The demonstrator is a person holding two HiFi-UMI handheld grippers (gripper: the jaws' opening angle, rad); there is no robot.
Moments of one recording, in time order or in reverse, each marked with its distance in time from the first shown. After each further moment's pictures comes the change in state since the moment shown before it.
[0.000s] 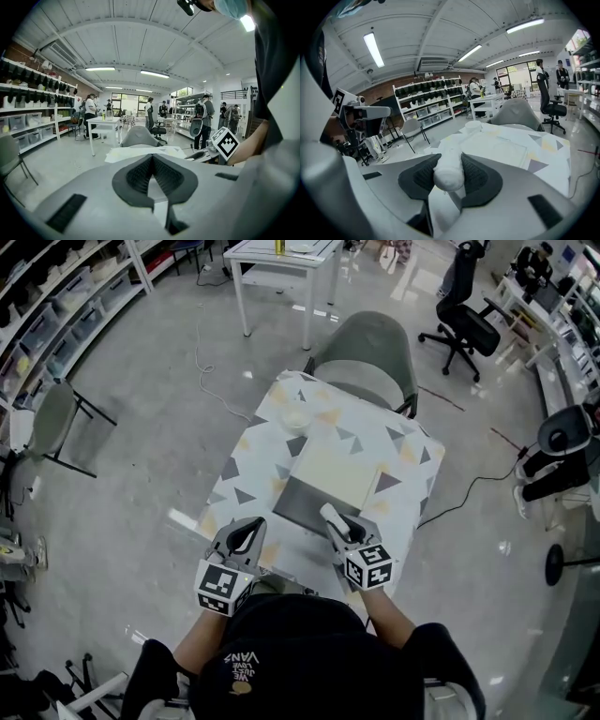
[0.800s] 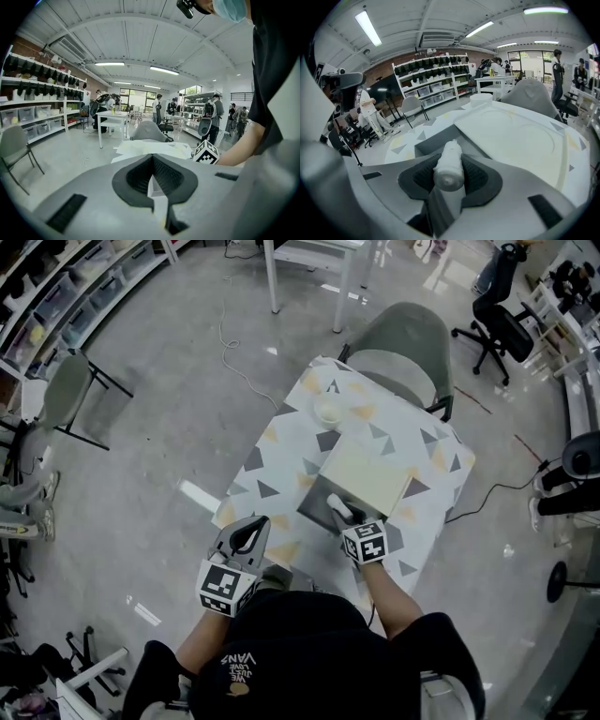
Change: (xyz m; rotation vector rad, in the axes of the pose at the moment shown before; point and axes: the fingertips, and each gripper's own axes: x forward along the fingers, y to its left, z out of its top) left arm -0.006 0.058 -0.023 -0.079 0.041 0.071; right arm 0.120 -0.018 -0.058 -0.074 0.260 0.032
